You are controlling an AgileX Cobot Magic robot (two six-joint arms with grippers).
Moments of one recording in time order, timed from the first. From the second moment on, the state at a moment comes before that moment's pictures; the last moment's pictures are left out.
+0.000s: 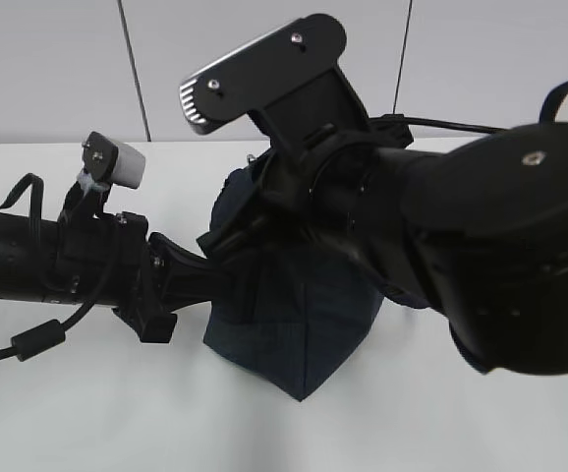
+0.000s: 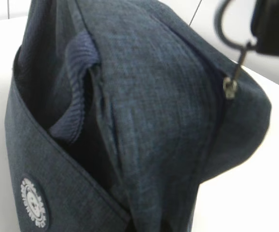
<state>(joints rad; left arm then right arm) -0.32 1.69 -0.70 -1.73 0.80 2.04 0.95 1.53 -0.97 1.56 -0.49 -1.61</state>
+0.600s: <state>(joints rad) -0.32 1.69 -0.69 -1.73 0.81 2.04 0.57 1.55 -1.08 1.84 -0.19 -1.79</state>
